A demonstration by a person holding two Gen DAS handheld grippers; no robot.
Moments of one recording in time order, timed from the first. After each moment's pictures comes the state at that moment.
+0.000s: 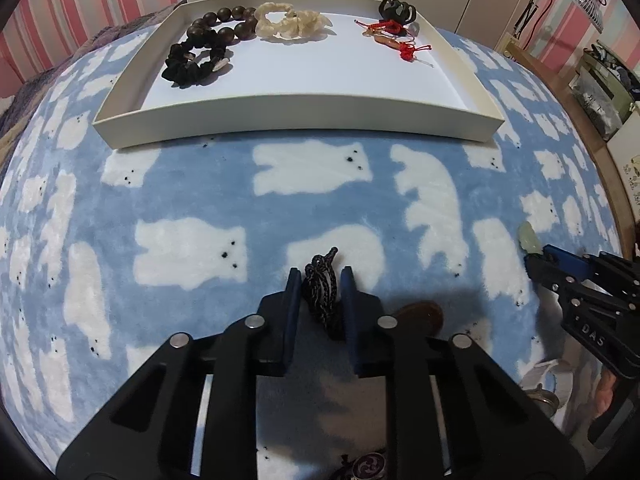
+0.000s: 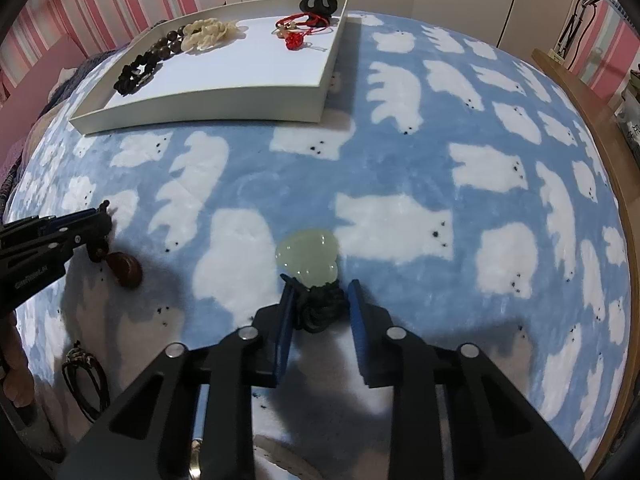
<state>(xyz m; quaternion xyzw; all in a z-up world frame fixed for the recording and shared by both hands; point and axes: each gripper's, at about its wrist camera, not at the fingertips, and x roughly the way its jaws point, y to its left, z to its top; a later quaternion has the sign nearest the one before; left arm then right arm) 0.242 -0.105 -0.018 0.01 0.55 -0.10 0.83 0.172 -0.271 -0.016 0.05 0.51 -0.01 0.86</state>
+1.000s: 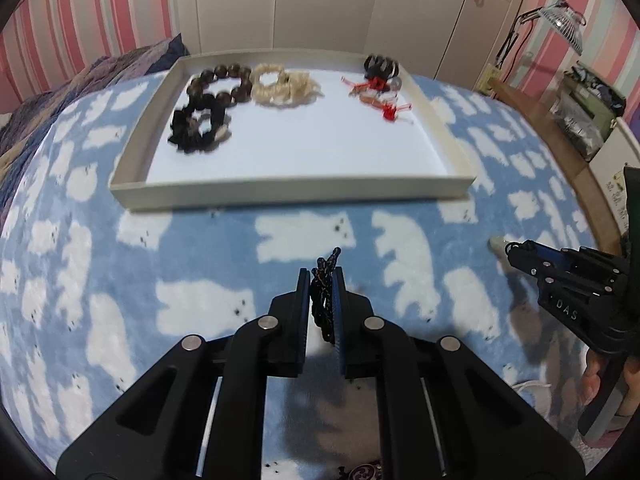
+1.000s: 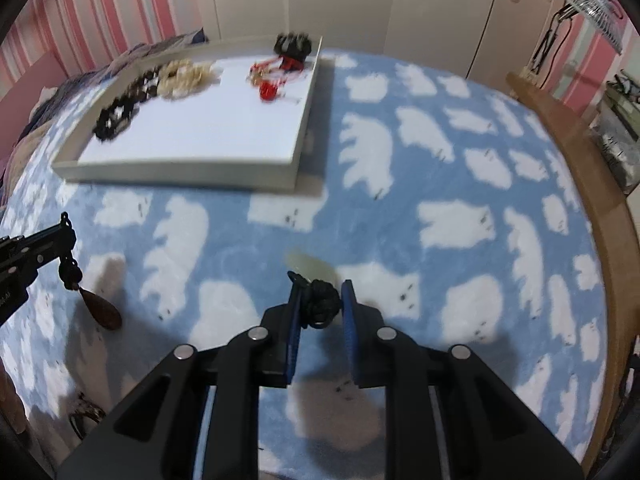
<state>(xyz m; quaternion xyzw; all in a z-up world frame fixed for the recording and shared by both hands) 0.249 -0.099 0.027 0.00 0.49 -0.13 0.86 0.191 -0.276 0.022 0.04 0.47 -0.06 0.88</state>
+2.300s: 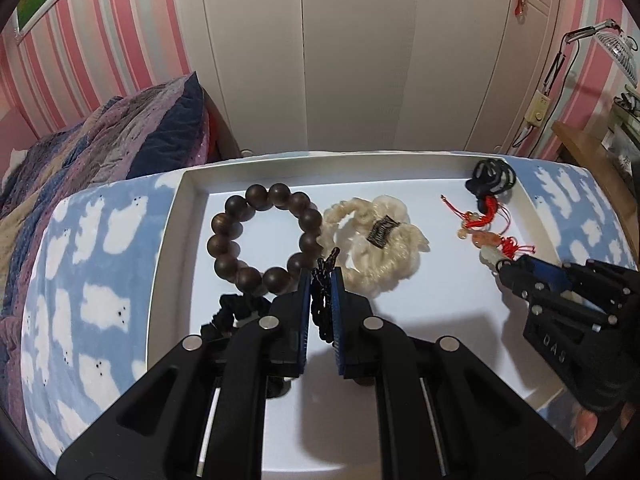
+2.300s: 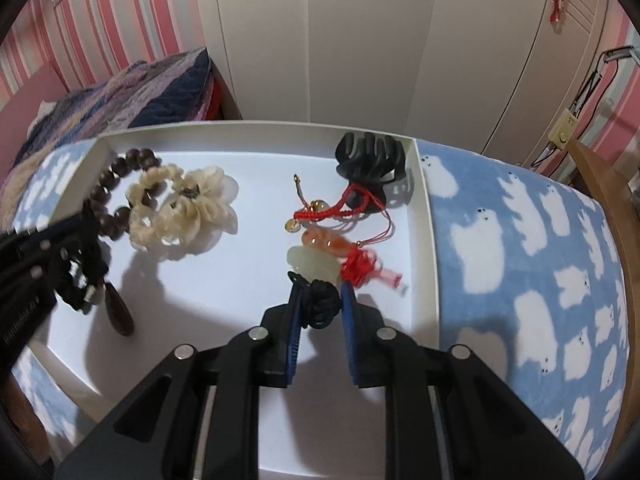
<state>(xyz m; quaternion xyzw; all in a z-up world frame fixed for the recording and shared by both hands) 0.443 -0.080 0.030 0.05 0.45 -0.08 0.89 0.393 -0.229 0.030 0.04 0.45 -0.05 0.89</state>
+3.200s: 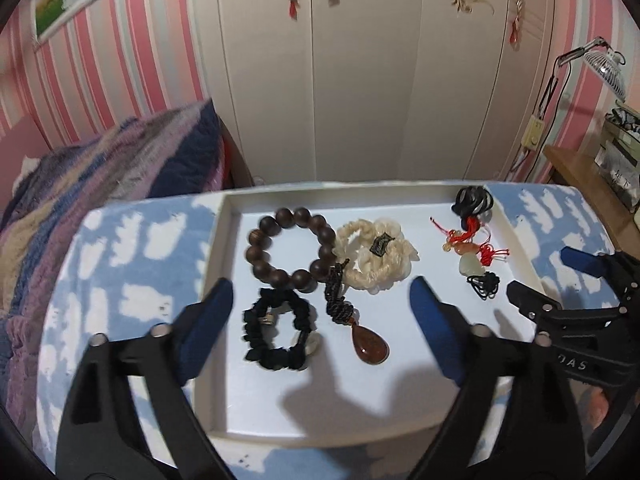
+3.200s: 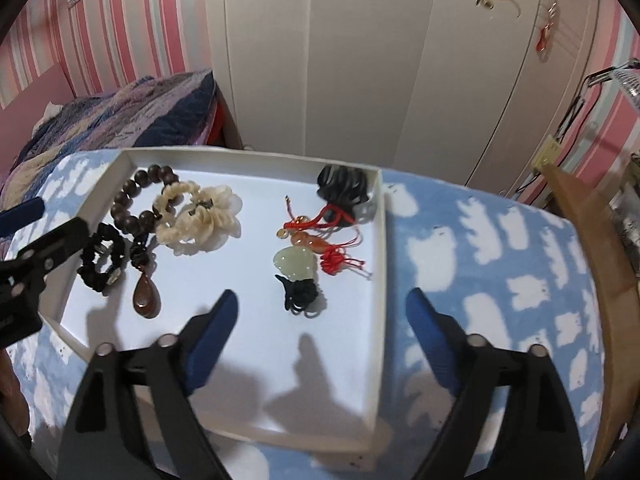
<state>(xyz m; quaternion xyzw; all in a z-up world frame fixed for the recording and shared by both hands) 0.391 -0.065 0.074 0.04 0.39 -0.07 0.92 0.338 -0.240 0.074 0.02 0.40 -0.06 0.92</state>
